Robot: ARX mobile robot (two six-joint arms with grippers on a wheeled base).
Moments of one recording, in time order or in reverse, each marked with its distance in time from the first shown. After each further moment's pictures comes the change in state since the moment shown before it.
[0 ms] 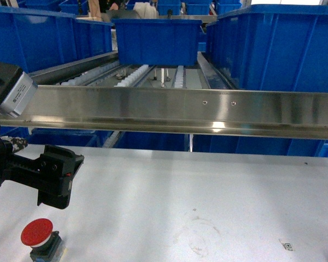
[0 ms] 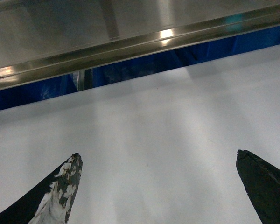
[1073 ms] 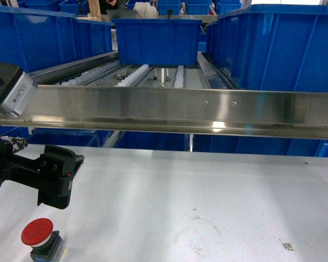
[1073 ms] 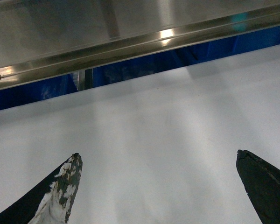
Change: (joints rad) left arm 0.000 0.000 0.000 0.000 0.000 0.000; right arm -0.004 0.130 -0.032 0.156 0.012 -0.062
